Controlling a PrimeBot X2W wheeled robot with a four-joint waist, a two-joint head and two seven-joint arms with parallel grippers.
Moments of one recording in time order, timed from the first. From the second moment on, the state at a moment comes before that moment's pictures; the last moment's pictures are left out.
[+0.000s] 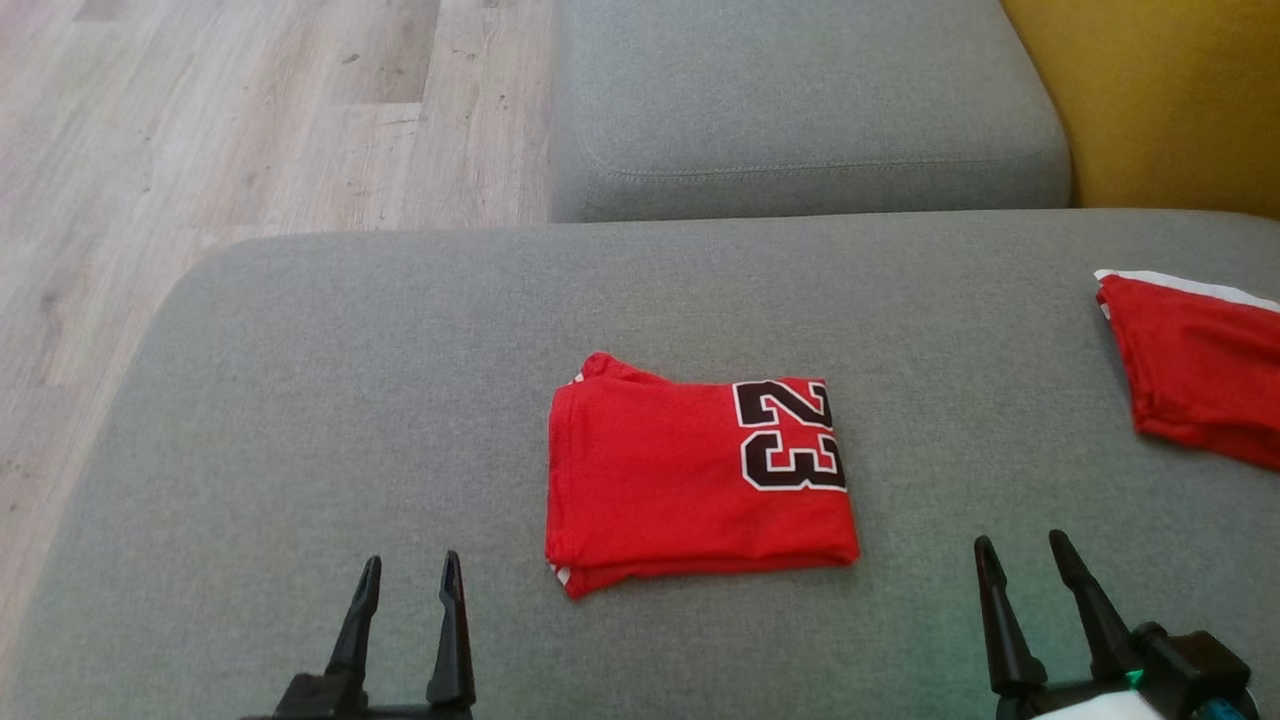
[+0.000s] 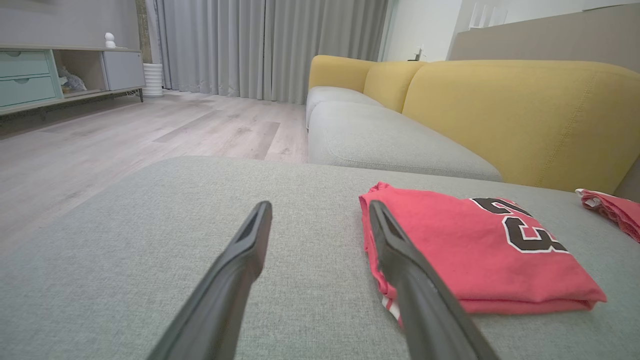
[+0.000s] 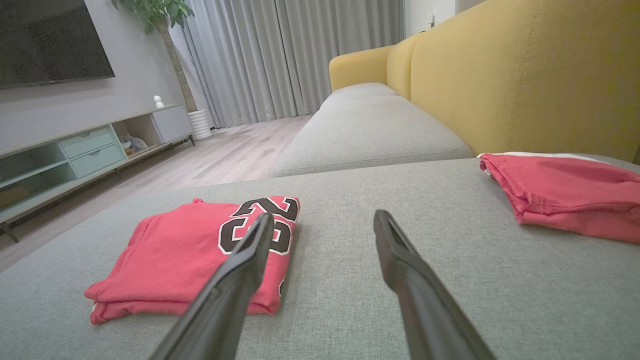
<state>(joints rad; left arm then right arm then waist) 0.13 0.06 -0.25 0.22 -0.25 0.09 -0.25 0.22 -0.10 0.08 0.15 0.23 0.13 -0.25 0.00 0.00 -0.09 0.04</state>
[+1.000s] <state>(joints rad) 0.08 0.06 -0.29 0.21 -0.24 0.10 -0.25 -0.25 -0.14 0.26 0.73 0.68 0.13 -0.18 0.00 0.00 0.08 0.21</state>
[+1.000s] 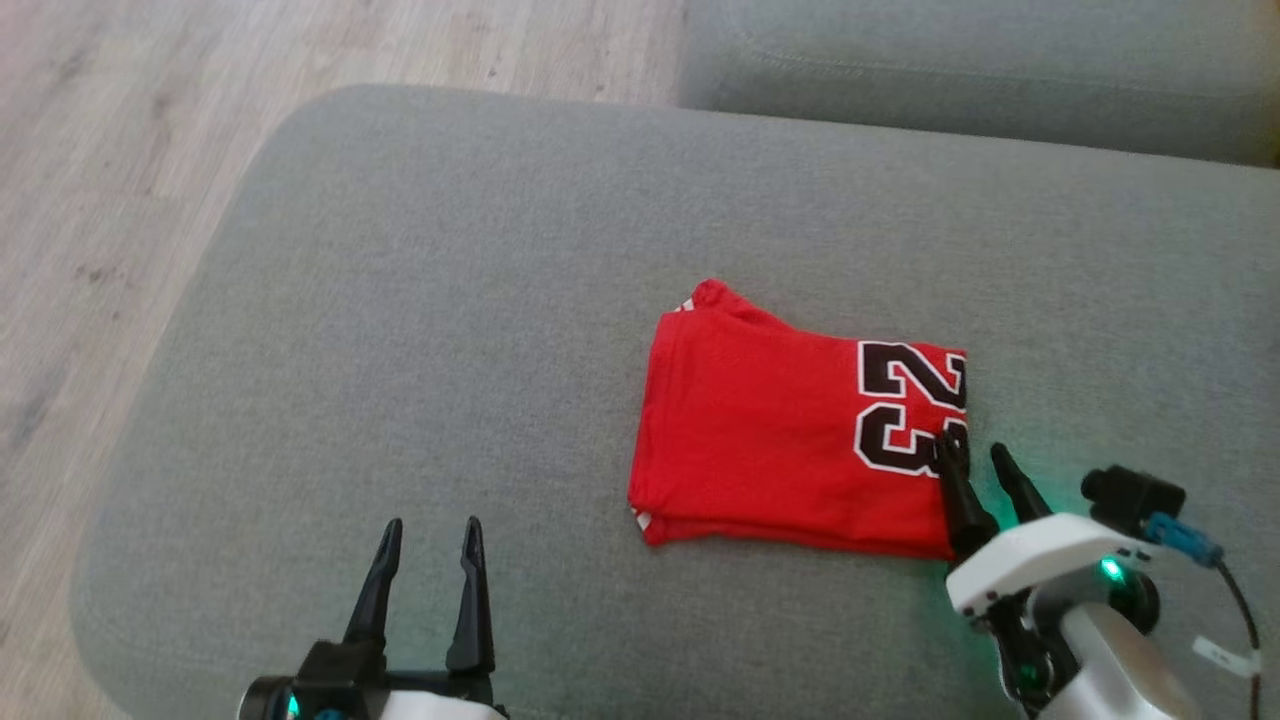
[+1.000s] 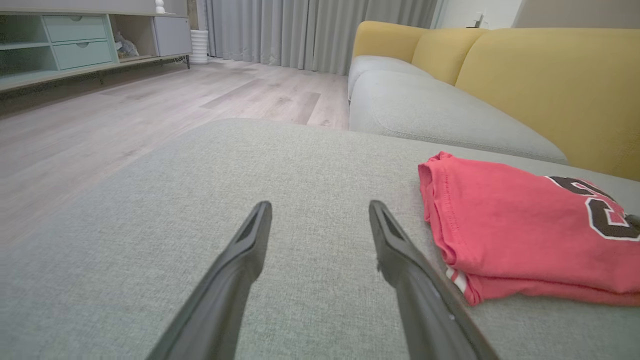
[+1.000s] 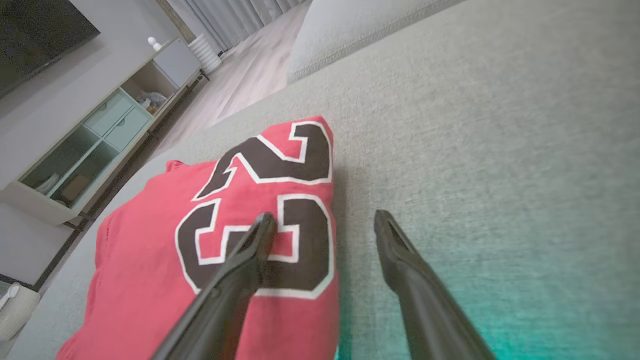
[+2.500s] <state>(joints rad) -0.15 0.05 -0.30 0.17 -0.22 0.11 -0.25 -0.71 -0.67 0.12 0.89 0.50 0.13 -0.25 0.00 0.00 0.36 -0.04</state>
